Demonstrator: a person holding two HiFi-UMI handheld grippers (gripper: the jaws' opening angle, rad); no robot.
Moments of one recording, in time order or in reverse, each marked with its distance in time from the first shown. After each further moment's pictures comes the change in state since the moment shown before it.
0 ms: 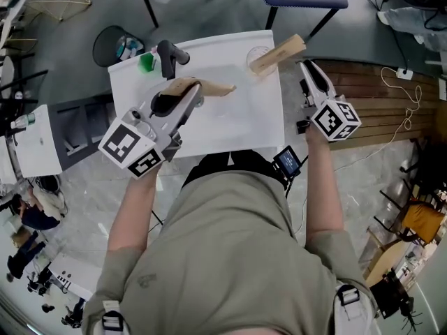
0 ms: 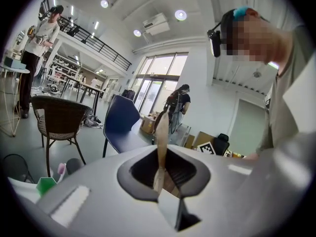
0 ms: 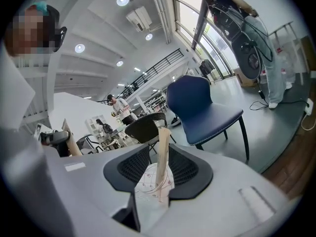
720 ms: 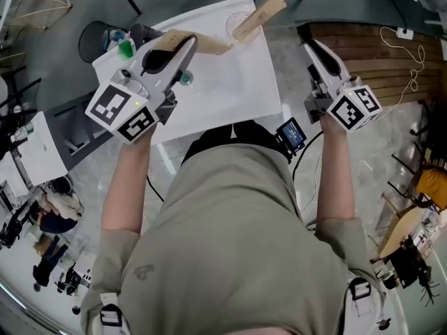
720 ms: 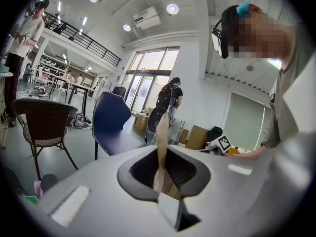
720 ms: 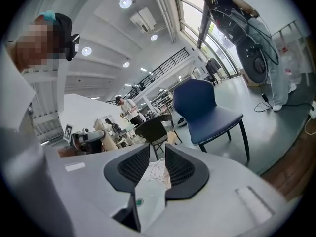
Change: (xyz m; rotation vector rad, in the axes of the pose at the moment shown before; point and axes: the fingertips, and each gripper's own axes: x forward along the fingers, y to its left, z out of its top) left arm 0.056 -0.006 0.009 0.067 0.055 -0.087; right arm -0.067 0.022 0.021 -0.015 0.022 0.077
